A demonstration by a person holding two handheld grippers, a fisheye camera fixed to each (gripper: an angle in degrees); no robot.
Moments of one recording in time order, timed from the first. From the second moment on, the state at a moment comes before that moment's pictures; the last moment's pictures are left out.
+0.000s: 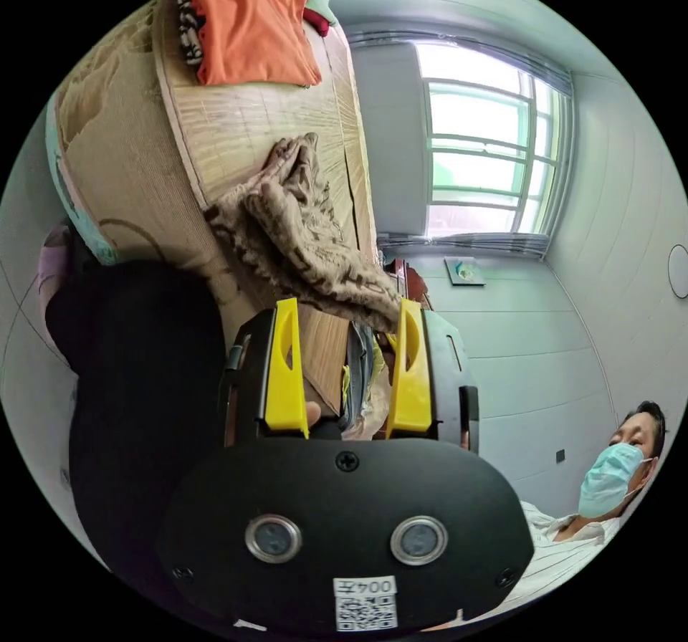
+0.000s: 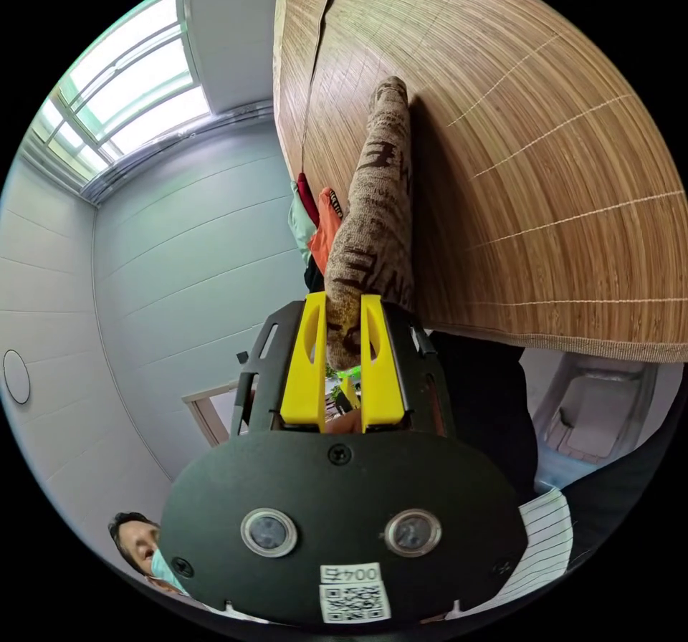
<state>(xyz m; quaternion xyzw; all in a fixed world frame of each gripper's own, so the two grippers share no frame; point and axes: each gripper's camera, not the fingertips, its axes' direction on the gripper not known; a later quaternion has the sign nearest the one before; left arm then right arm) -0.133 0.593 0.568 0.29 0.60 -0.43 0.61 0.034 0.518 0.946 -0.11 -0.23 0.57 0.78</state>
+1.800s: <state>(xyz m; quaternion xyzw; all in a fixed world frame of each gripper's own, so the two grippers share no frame) -0.239 0.520 0.598 0.28 0.56 -0.48 0.61 0.151 0.341 0.942 -0.13 -0.26 0.48 0.83</state>
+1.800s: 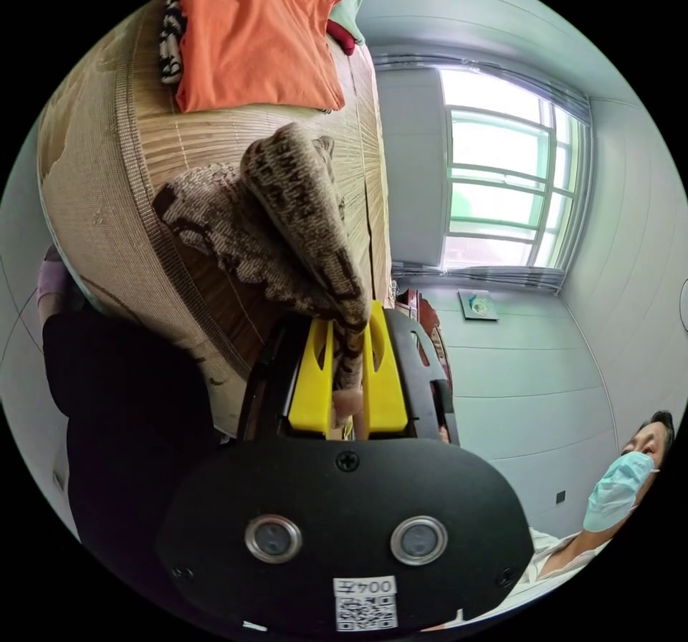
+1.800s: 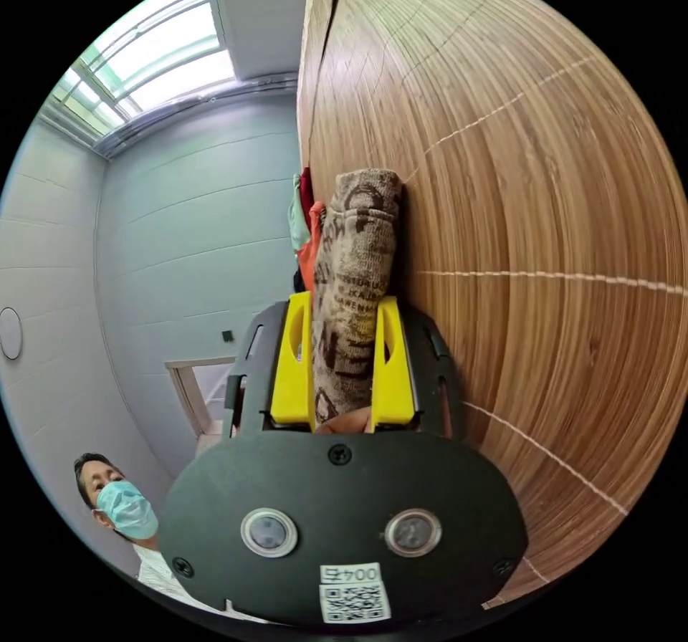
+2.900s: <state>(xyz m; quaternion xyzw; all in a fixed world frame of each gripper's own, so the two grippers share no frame) -0.620 0.613 0.494 0.49 0.30 -0.38 0.73 -0.128 -0.179 1.001 -0.06 -0.10 0.04 0.99</state>
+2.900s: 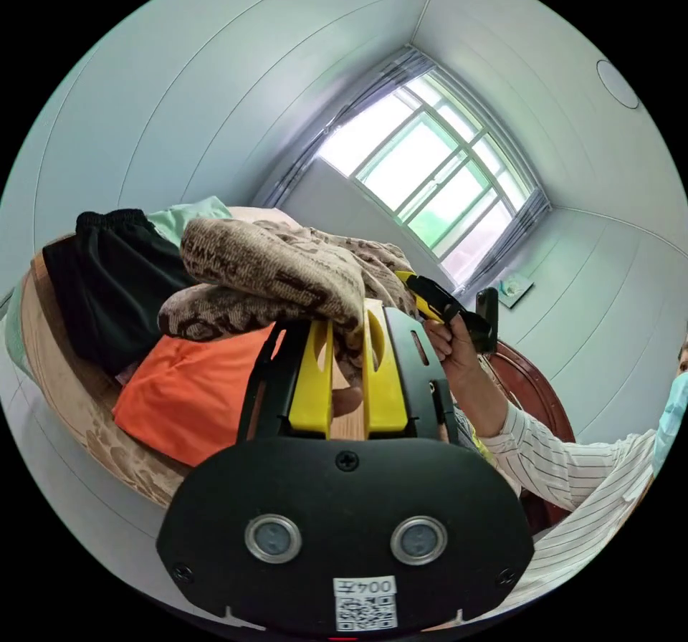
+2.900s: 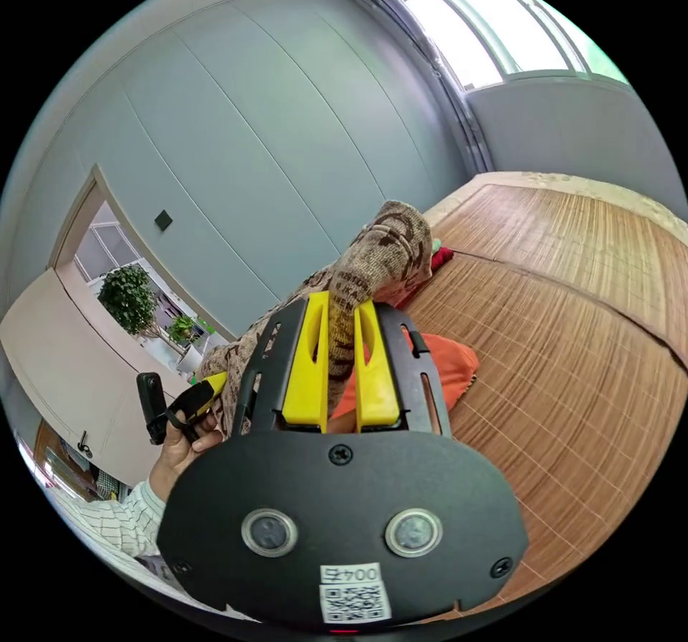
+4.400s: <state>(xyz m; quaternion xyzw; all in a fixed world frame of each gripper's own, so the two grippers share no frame) -0.712 0.509 0.664 0.33 0.24 -0.48 0.77 -0.191 0.041 1.088 -0.22 -0.06 0.02 0.97</state>
